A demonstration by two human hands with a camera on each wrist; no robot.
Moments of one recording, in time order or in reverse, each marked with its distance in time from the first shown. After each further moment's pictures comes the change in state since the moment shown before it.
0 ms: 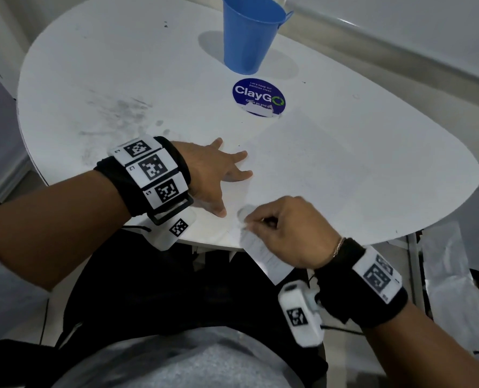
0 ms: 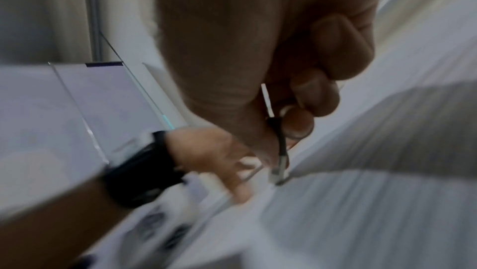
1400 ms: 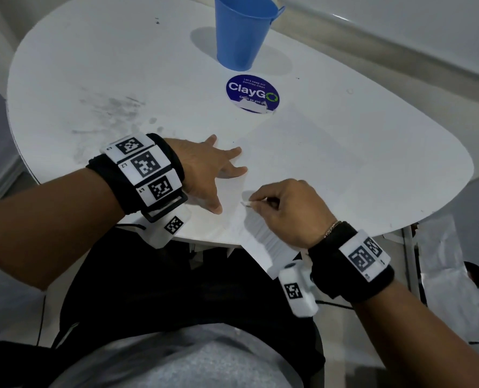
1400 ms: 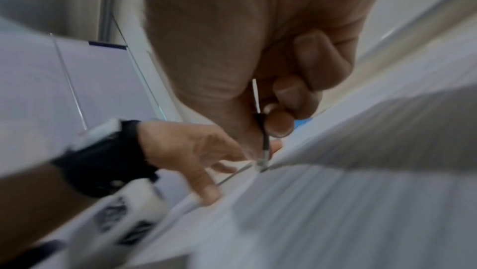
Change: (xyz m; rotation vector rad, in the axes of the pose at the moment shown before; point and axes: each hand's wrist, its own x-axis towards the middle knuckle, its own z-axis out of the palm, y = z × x) left_hand 0.003 -0.002 0.002 -0.011 0.005 0.002; right_hand 0.012 0.009 -0.005 0.040 0.133 0.001
